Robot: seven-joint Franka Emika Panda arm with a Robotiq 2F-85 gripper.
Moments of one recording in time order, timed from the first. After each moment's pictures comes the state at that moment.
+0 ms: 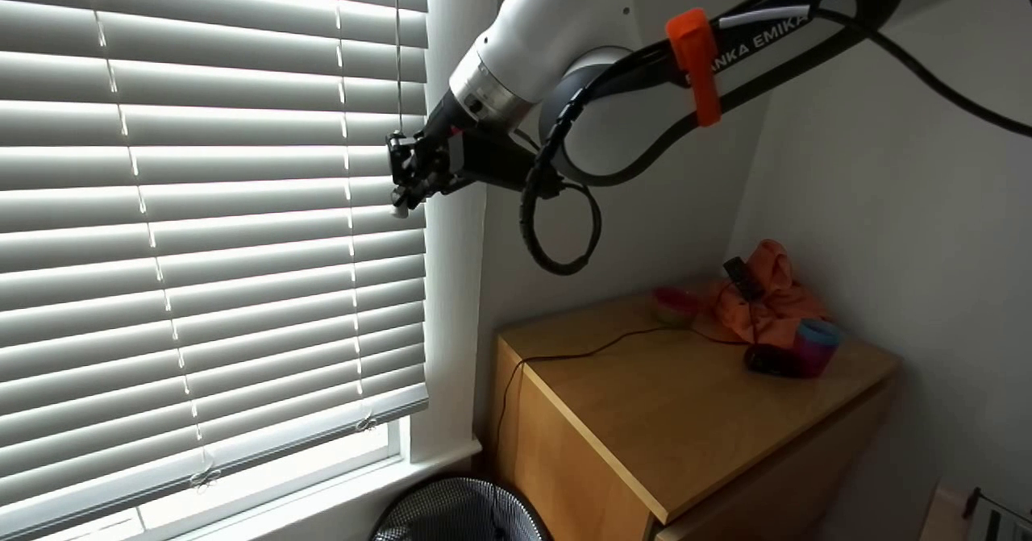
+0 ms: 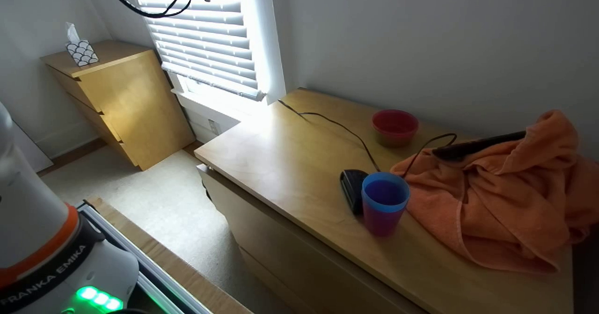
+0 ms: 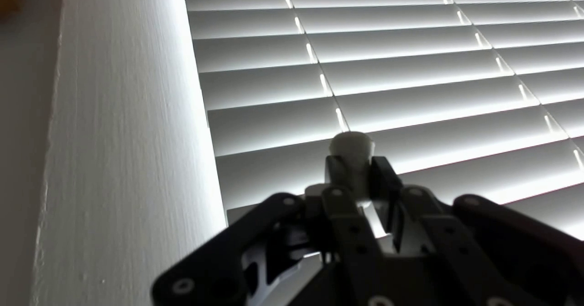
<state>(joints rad) 0.25 0.23 0.25 -1.88 -0.42 2.84 0.84</state>
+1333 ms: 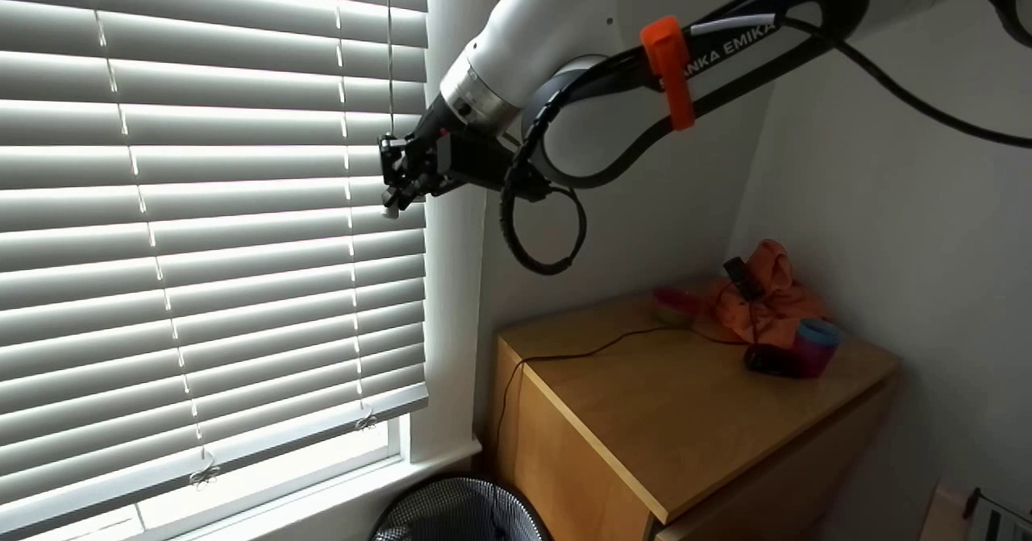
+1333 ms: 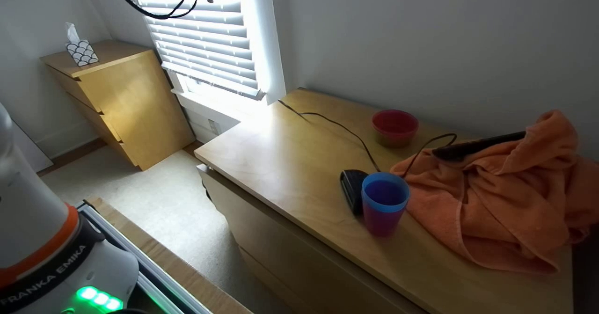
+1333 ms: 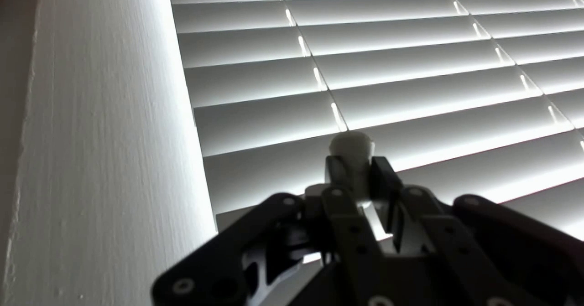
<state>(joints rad) 0.25 0.29 0.25 -1.82 -0.39 2.85 0.82</state>
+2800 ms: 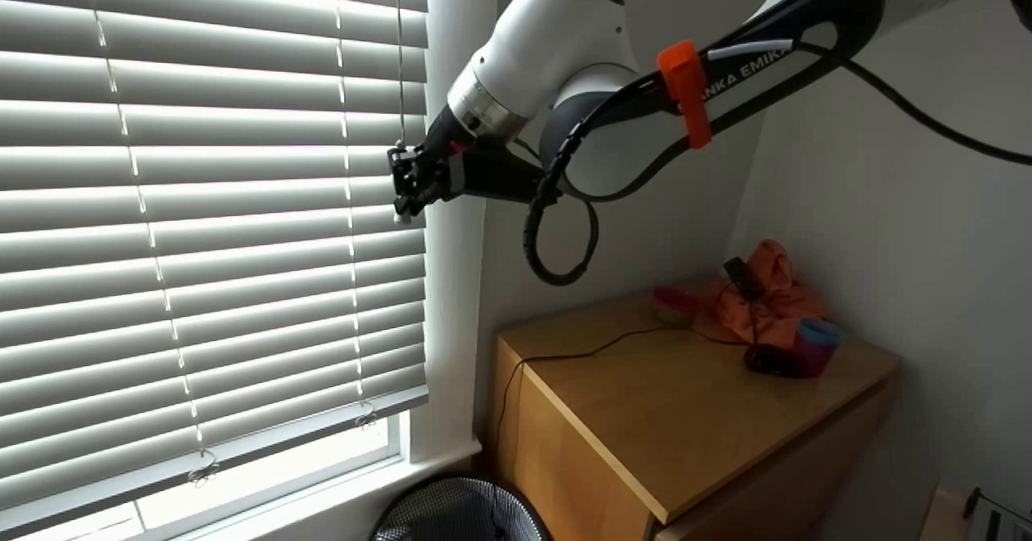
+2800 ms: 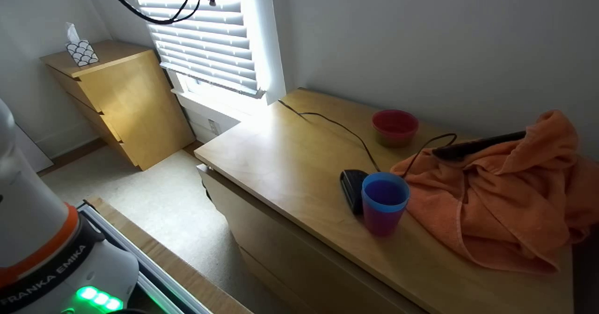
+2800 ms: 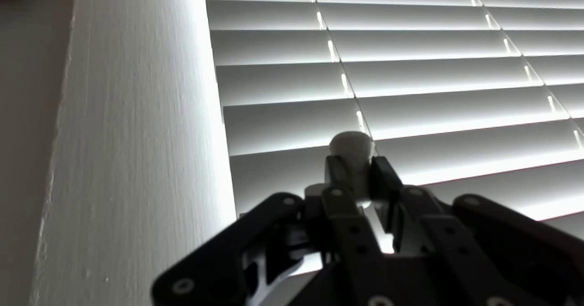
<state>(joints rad) 0.27 0.26 0.21 -1.86 -0.52 2.85 0.88</state>
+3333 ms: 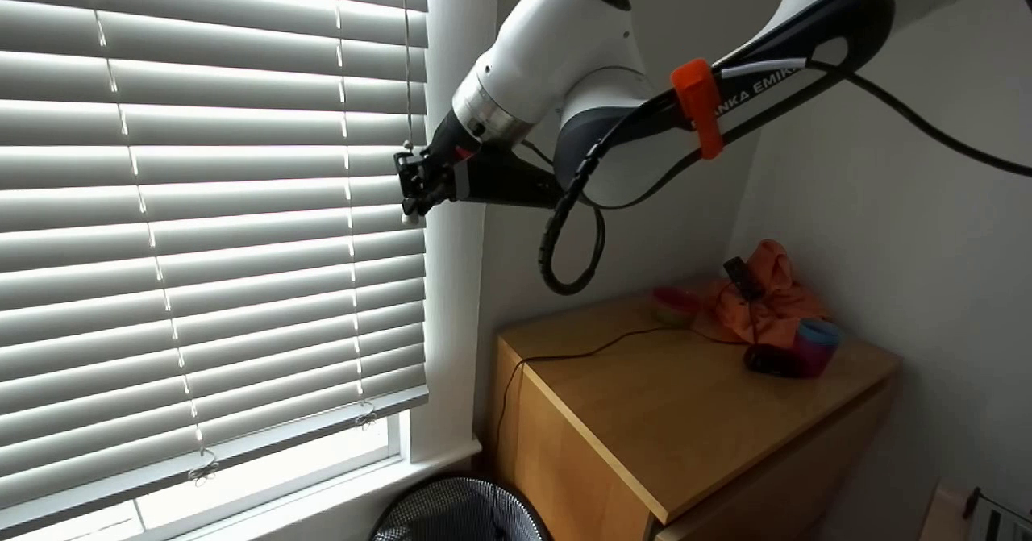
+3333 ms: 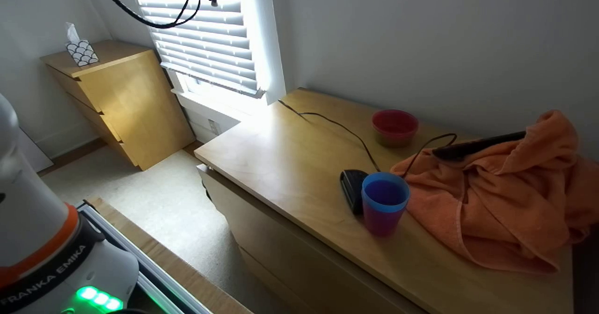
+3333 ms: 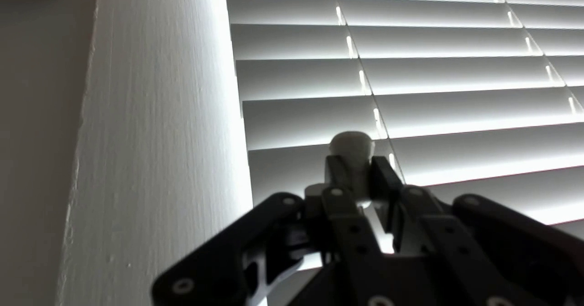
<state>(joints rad) 0.30 0.24 0.17 -1.89 -0.65 2.85 0.99</state>
